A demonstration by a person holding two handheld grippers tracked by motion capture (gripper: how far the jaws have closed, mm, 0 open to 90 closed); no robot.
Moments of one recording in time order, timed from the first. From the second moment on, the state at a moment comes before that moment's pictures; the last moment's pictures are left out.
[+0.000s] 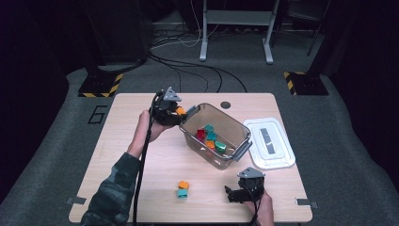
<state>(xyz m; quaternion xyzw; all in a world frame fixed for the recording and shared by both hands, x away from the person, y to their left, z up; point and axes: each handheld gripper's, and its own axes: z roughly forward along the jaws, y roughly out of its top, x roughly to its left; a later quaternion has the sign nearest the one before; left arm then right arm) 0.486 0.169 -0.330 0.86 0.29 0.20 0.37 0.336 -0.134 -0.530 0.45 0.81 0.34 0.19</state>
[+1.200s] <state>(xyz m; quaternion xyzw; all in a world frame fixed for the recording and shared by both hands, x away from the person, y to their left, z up) 0.521 0.141 -0.354 0.87 0.31 0.15 0.34 0.336 -0.134 -0.530 0.45 0.81 0.34 0.19</state>
